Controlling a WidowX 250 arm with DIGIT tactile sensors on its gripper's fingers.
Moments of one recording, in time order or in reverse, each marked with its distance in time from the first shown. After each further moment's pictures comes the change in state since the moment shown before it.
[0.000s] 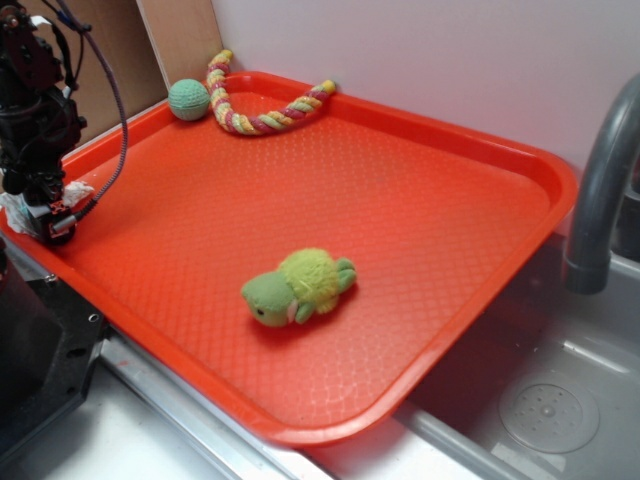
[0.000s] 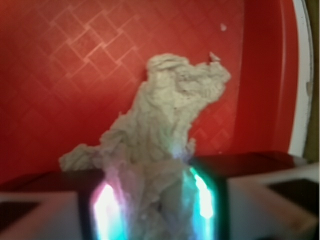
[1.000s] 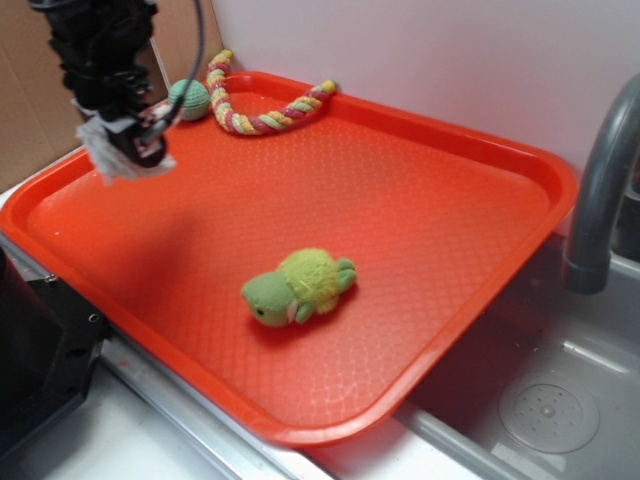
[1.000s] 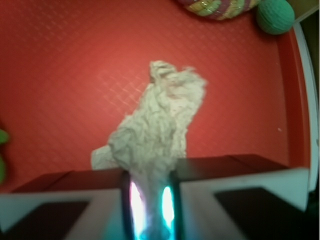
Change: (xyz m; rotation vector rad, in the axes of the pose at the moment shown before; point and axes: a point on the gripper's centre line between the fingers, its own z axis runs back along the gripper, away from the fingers) arm 0.043 -0.107 0.117 -0.158 -0.230 0.053
